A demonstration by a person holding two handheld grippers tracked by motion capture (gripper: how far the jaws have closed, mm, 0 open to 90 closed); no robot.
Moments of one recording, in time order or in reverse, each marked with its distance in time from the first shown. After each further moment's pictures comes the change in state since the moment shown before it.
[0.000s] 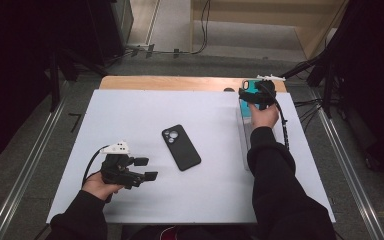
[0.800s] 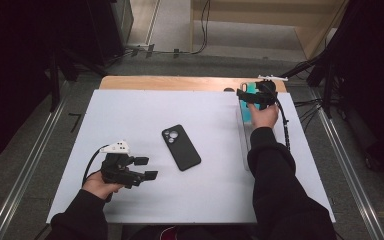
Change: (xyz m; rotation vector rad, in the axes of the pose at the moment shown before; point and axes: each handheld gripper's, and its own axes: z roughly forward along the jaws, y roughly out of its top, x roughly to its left) left arm 0.002 0.001 0.000 -0.002 0.000 -0.004; right arm -0.004 0.000 -0.001 0.021 0.084 0.022
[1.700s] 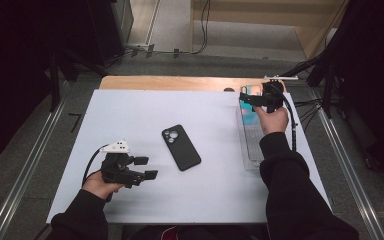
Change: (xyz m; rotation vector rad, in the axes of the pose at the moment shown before) left arm 0.000 0.001 -0.001 -0.005 0.008 -0.010; right arm 0.006 0.004 -0.050 0.071 0.098 -0.014
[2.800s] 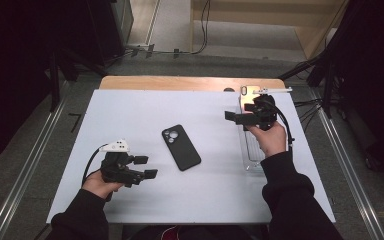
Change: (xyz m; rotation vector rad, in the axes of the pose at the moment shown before) left arm 0.001 0.001 -0.001 -0.003 0.005 -0.005; right arm 0.061 -0.030 -0.047 0.051 0.297 -0.132
